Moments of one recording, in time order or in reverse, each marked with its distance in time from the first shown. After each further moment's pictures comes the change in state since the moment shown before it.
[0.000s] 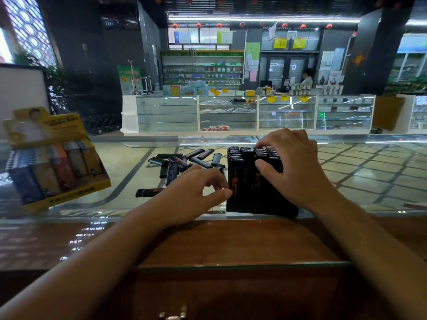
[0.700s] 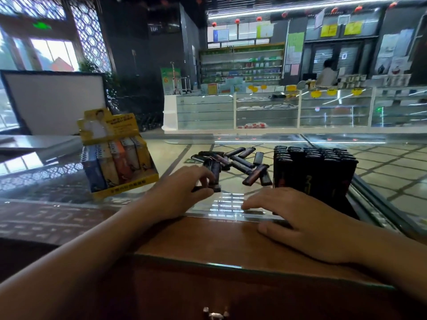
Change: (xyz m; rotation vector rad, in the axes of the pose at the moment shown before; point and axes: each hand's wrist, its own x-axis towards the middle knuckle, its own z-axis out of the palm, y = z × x) left_hand -0.039 -0.083 -0.037 0.236 0.024 -0.207; right_hand -0.021 -0.049 0.026 0.335 -0.572 -0.409
